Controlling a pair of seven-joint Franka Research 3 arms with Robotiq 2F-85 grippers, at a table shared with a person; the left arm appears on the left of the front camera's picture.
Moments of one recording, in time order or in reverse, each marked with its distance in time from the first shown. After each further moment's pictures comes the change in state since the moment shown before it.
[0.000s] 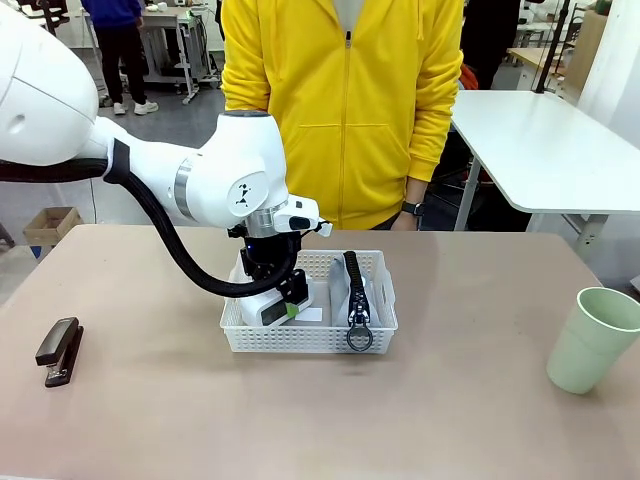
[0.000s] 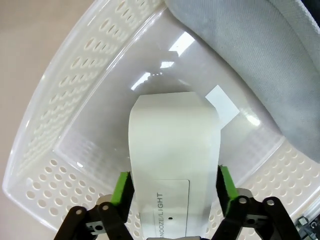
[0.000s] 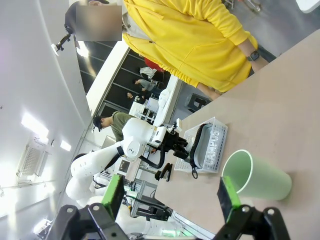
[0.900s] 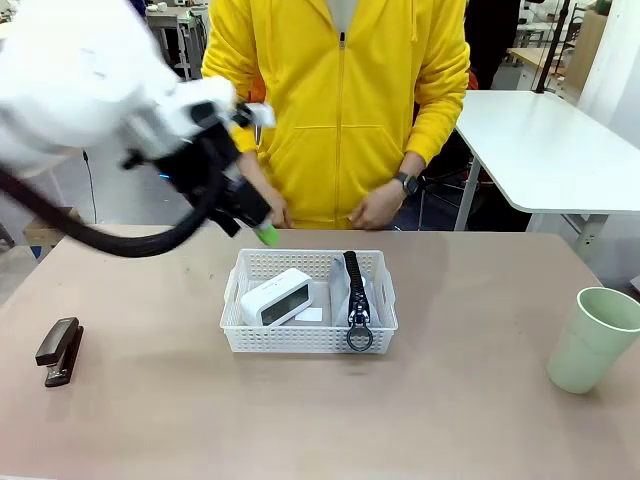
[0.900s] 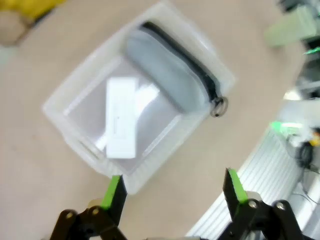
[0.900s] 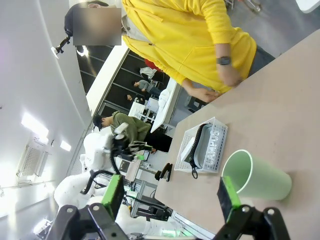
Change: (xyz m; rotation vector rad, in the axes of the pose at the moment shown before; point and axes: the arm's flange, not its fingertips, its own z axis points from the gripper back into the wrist) left arm -0.132 -0.022 0.186 -0.234 -0.433 0.022; right arm 0.000 0.000 0.000 0.000 0.000 -0.001
